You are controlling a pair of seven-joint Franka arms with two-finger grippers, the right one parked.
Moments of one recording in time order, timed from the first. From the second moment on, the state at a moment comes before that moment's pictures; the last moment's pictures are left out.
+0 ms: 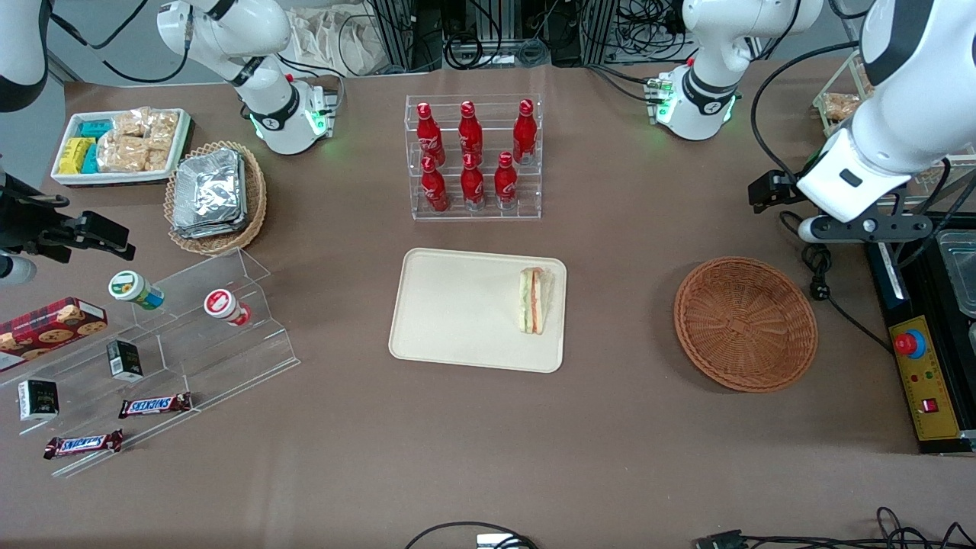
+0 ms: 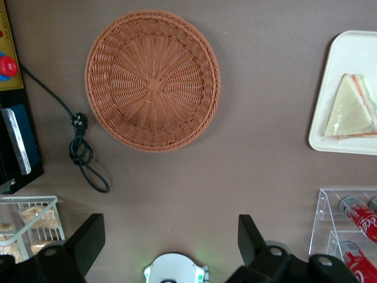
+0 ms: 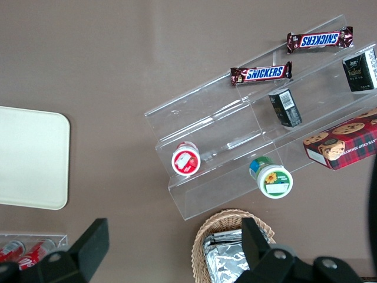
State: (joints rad) arm -0.08 -0.02 -0.11 -1.66 0.04 1.48 -0.15
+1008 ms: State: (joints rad) arm 0.09 -0.04 -0.14 -1.65 0.04 1.56 -0.05
